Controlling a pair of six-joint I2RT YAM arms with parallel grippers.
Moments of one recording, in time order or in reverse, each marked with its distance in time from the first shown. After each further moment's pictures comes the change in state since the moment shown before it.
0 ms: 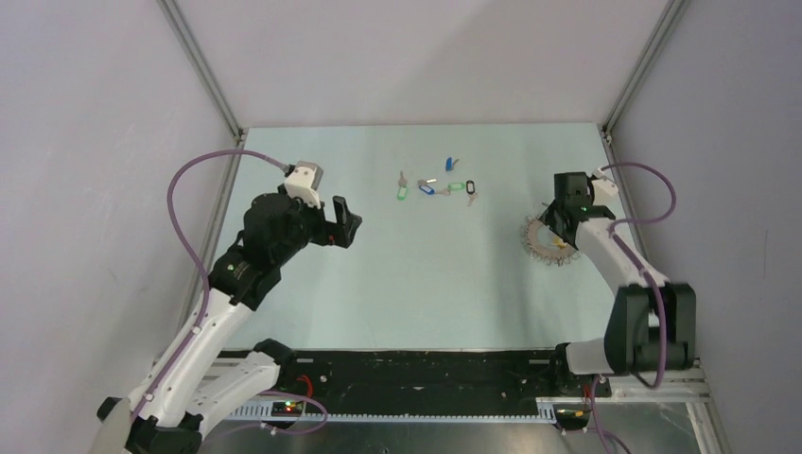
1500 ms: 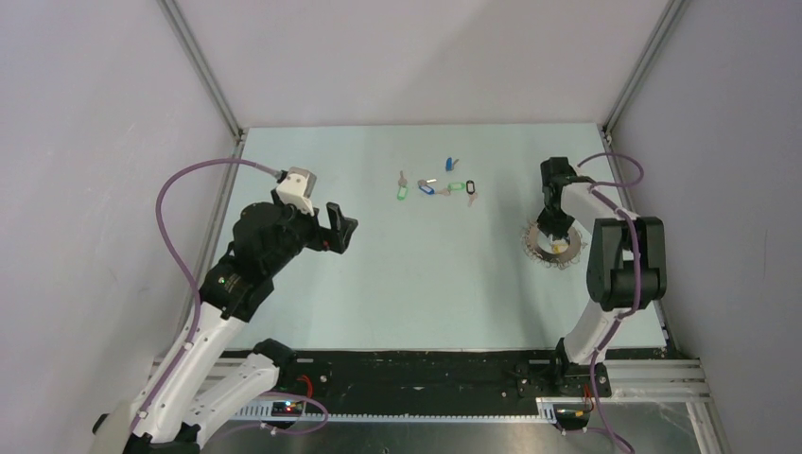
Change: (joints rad) left arm 0.000 -0.086 -0.024 -0.001 0.013 0.024; right arm -0.024 0.489 0.274 -0.180 -0.055 -0.047
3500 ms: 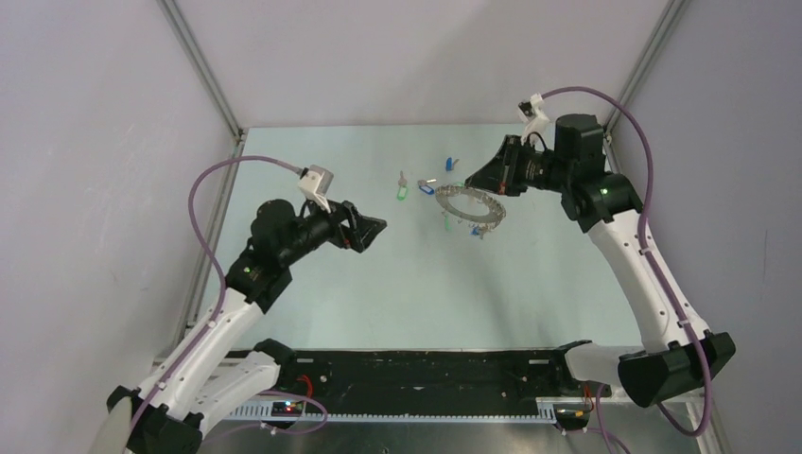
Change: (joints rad) left arm 0.000 0.097 -0.078 0.241 0.268 -0.132; right arm 0.275 -0.545 0.218 0.078 -0.994 -0.142
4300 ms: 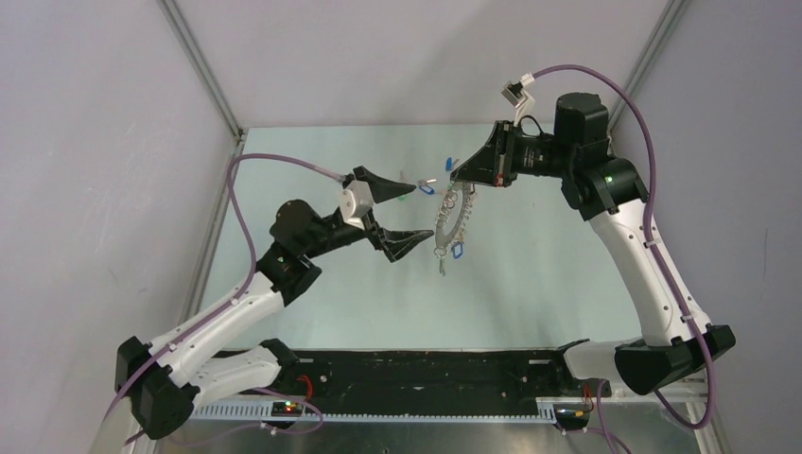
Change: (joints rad) left arm -0.246 0.154 -0.003 0.626 0.258 0.273; right arm 0.058 0.065 0.223 -0.030 -0.228 0.016
